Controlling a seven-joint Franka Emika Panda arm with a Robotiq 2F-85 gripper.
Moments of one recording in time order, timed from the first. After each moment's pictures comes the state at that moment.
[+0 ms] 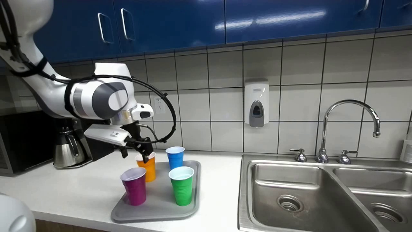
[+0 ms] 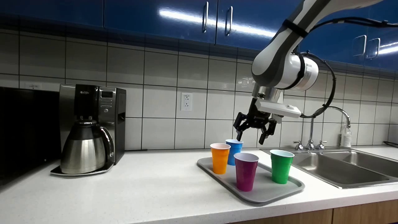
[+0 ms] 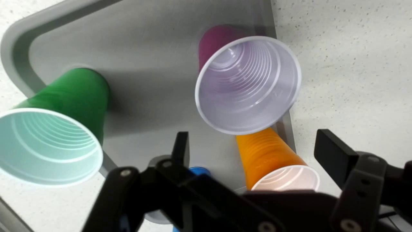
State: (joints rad) arm 0.11 -0.22 0.09 -2.66 0.16 2.72 0.12
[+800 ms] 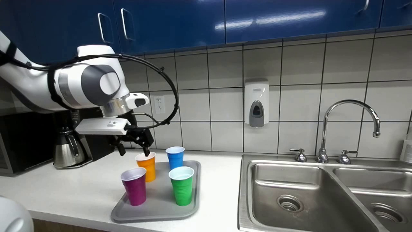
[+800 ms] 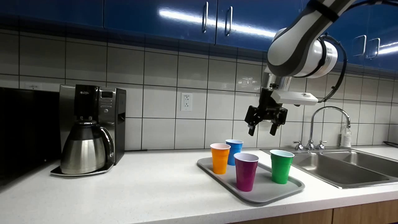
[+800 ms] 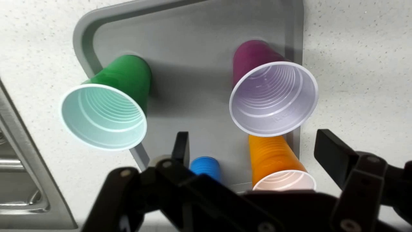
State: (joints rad) arm 0.08 -0.42 0.09 -2.74 -0.02 2.61 0.09
